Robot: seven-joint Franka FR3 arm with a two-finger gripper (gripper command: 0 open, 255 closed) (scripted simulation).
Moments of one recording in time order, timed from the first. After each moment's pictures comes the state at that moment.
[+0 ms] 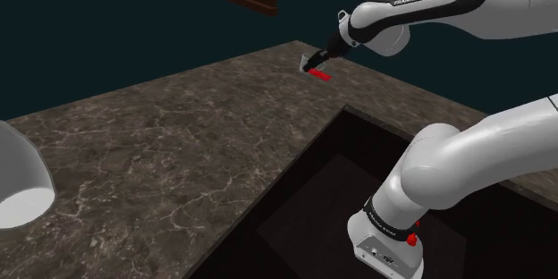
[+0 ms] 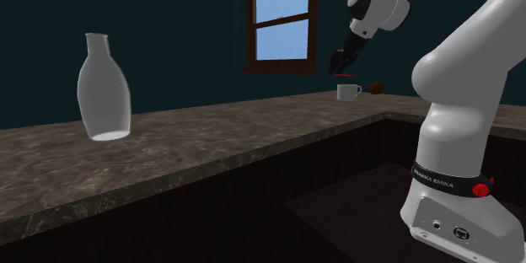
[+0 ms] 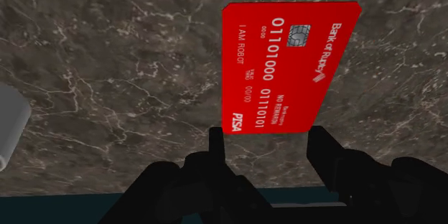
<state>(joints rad) 0.04 -0.58 -0.47 -2.65 0.09 2.63 -0.61</state>
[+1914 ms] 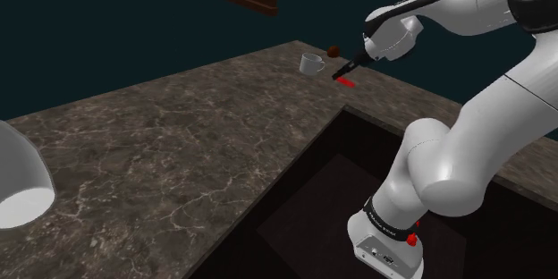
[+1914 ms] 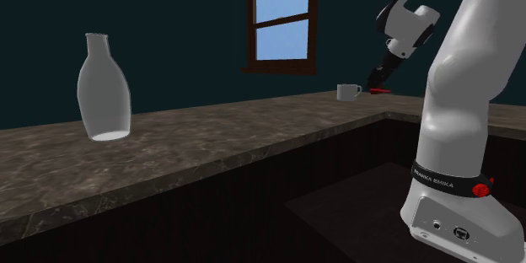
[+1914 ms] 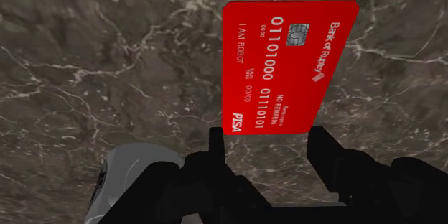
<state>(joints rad) 0.40 -0.28 -1.20 -2.36 0.40 2.57 -1.26</state>
